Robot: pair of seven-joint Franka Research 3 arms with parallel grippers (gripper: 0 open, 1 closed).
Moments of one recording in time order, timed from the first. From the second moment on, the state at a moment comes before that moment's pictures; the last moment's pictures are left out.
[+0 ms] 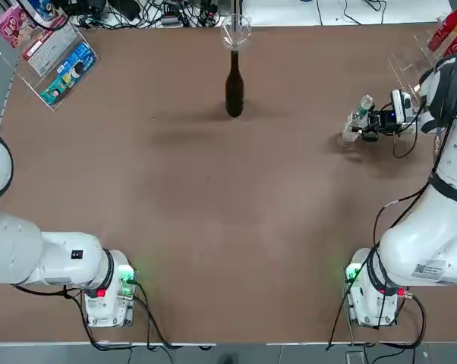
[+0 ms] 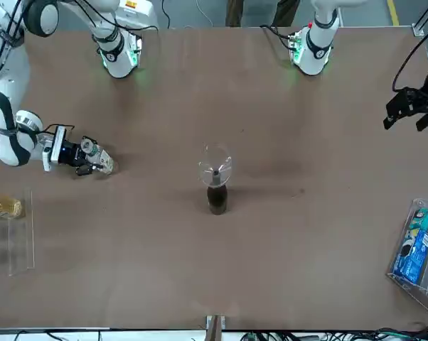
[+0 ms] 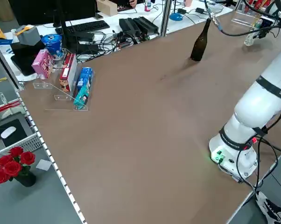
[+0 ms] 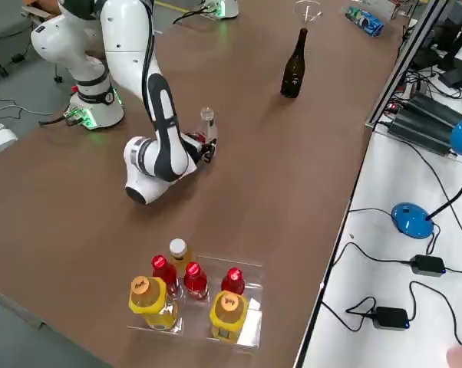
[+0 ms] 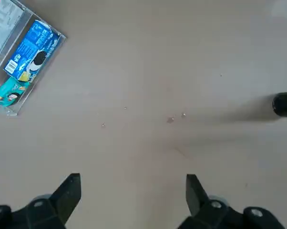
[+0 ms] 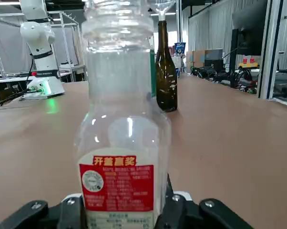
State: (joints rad) left arm -0.03 -0.04 0.00 -1.58 -0.04 1.62 0.01; right arm -0.10 0.69 -0.45 -2.10 1.28 1.37 -2.80
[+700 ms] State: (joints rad) left arm -0.04 -0.02 0.04 -1.56 -0.04 1.63 0.01; right arm -0.09 0.76 -0.44 -2.07 1.28 1.34 -2.81
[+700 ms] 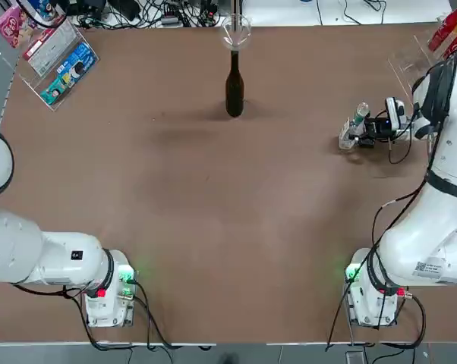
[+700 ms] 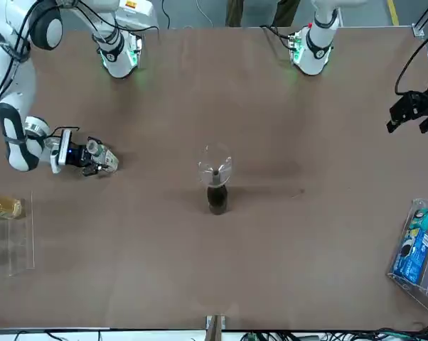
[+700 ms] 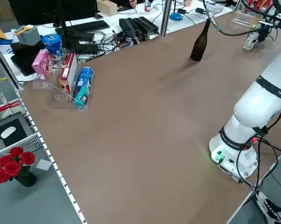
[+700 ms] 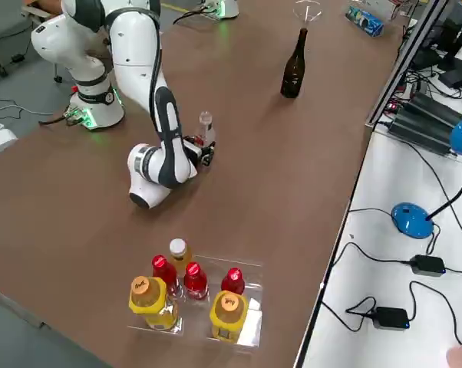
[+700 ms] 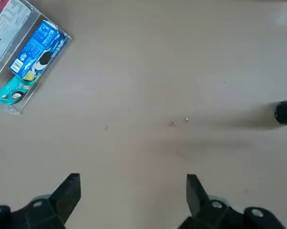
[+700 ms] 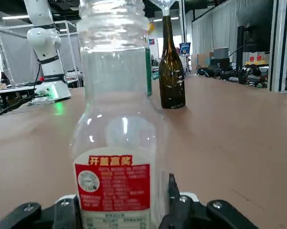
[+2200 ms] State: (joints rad) left arm -0.04 -0.02 0.05 -1.56 -0.04 1.63 0.01; right arm -0.07 0.76 -0.66 -2.06 1.21 1.27 -2.76
